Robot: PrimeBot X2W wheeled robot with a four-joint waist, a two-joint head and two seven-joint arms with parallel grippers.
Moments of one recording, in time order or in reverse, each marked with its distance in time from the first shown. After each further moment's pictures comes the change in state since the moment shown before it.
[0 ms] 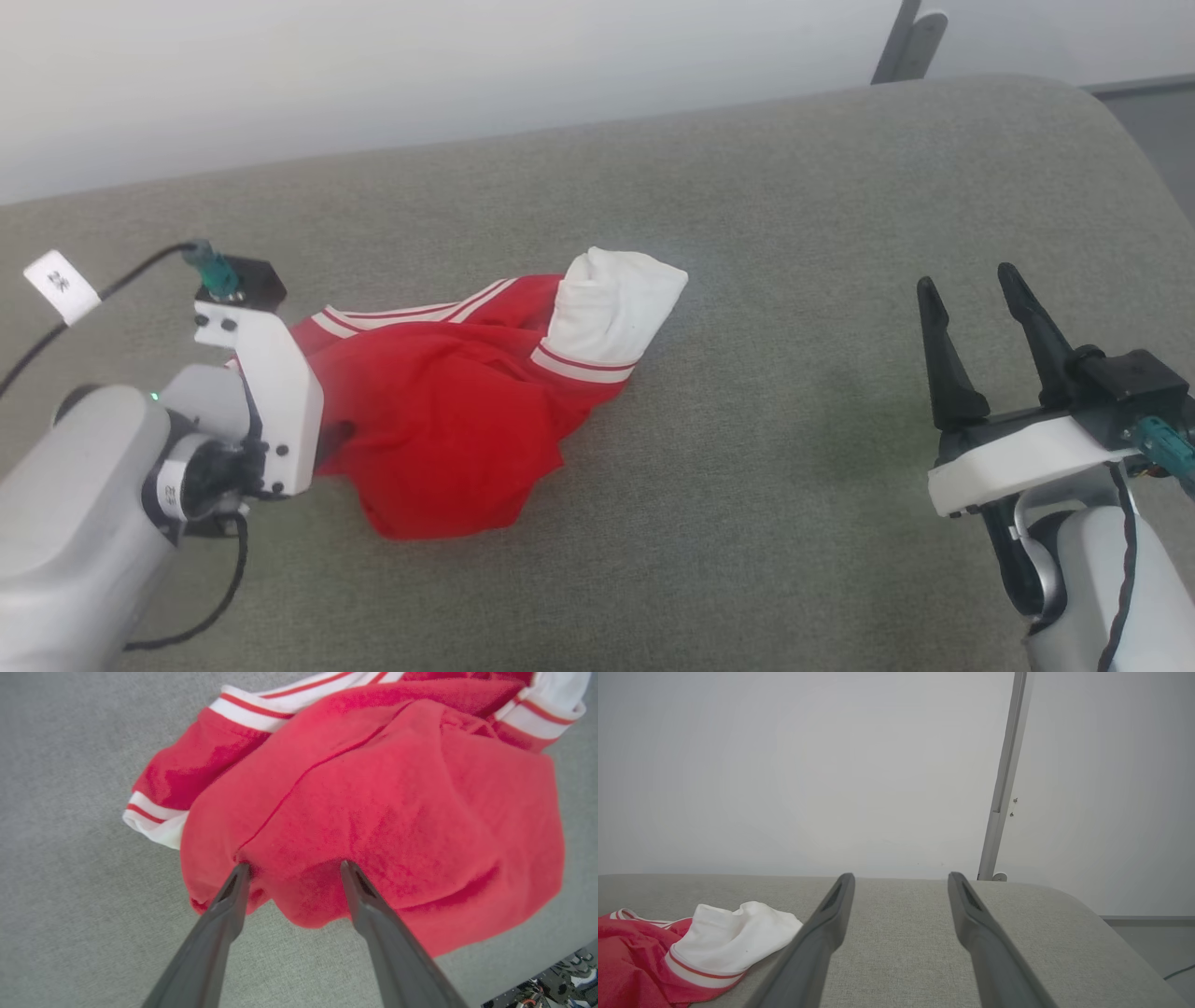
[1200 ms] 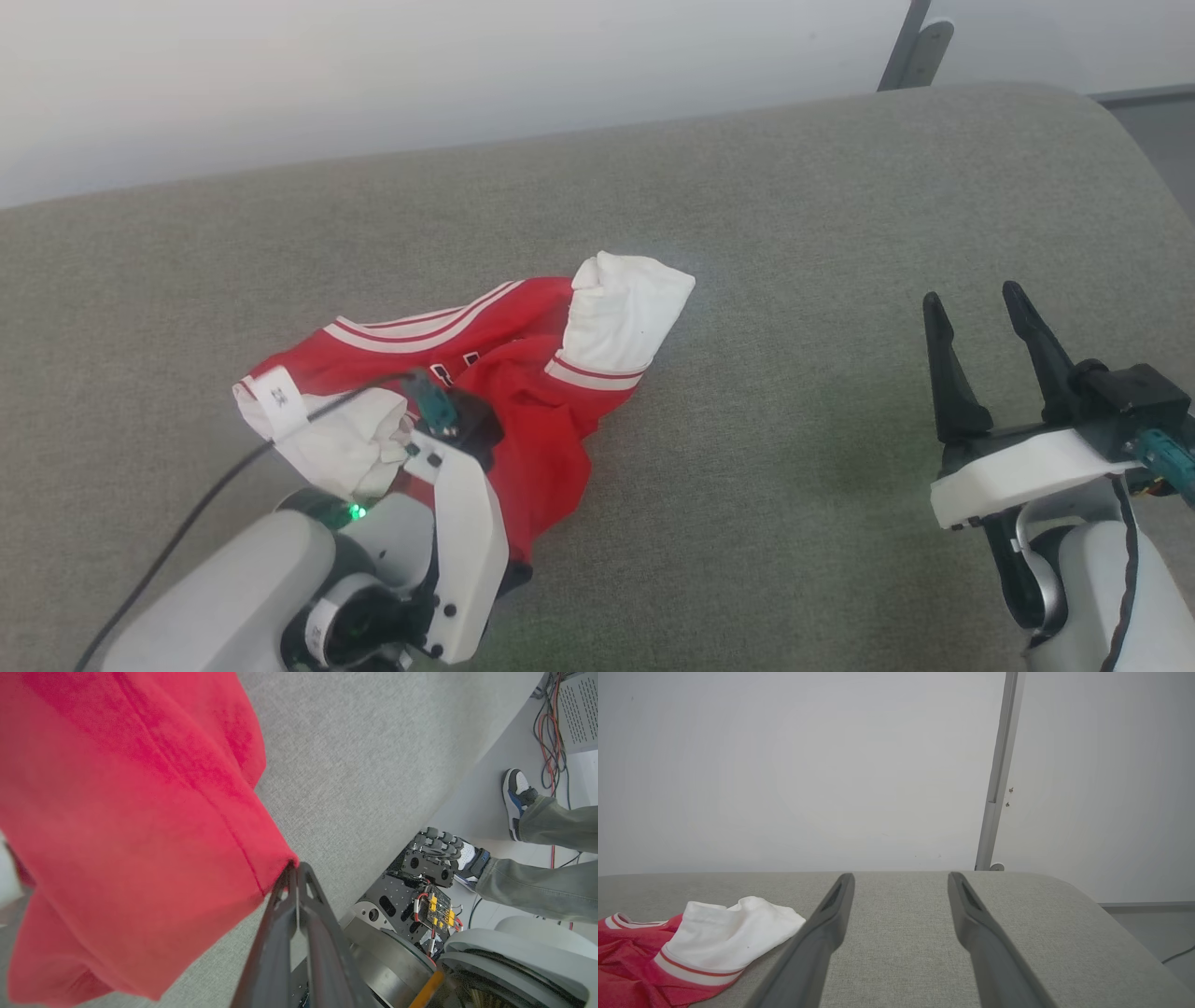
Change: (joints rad) left arm 0.182 -0.074 -0.105 -0.401 -0.115 0.023 0.100; right arm 0.026 0.016 -0.022 0.000 -0.003 0.000 0.010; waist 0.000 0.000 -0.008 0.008
